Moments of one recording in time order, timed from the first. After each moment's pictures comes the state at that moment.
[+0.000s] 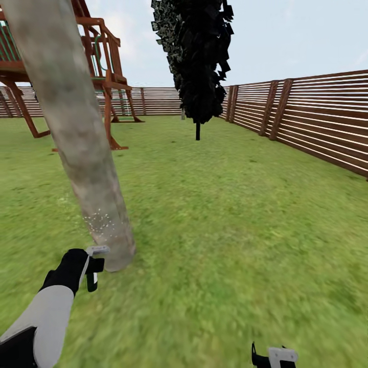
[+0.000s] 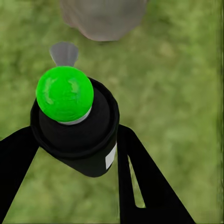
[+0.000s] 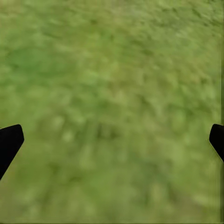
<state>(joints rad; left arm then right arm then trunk) -0.84 0.08 0.48 -0.61 -0.54 0.70 -0.21 -0.37 -0.01 -0.27 -0.07 0.37 -0.67 -0.29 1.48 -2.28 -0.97</state>
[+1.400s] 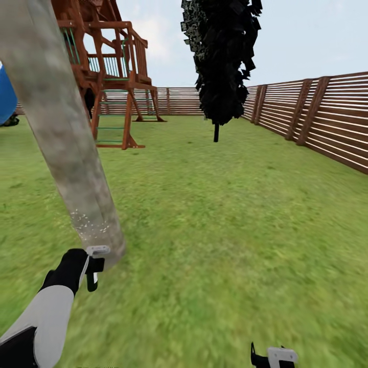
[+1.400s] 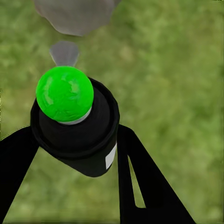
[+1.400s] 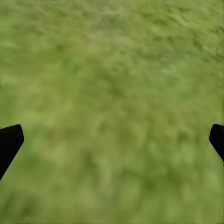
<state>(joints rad) -0.83 0.08 0.49 -0.61 -0.54 0.70 -0.21 -0.37 -0.01 -0.27 -0.07 0.37 -0.67 -0.29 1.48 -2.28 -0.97</state>
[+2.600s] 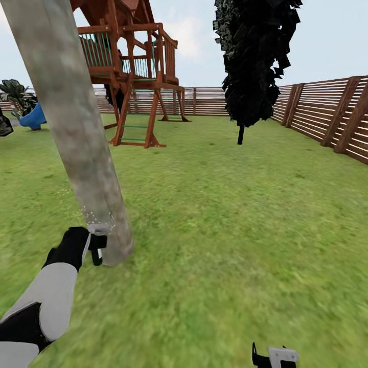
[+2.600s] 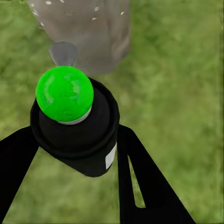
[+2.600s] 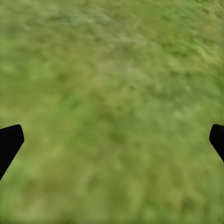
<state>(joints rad) -0.97 0.07 0.48 -0.63 -0.54 0.72 -0.22 -0.37 -0.01 -0.28 -0.07 0.37 -0.67 -0.30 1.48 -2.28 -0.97</state>
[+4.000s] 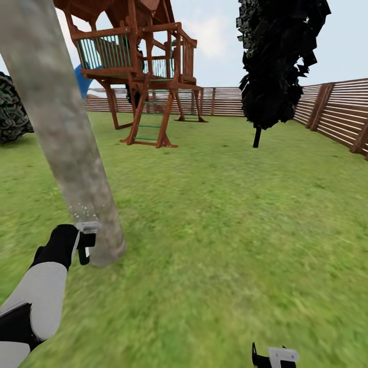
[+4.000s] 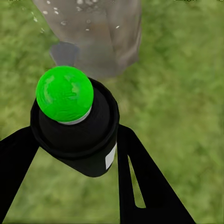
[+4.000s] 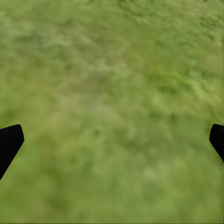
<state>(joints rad) -0.97 0.13 0.48 -0.67 -0.55 0.75 -0.21 -0.37 -0.01 -0.28 -0.07 0.37 -0.67 -0.29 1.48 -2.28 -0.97</state>
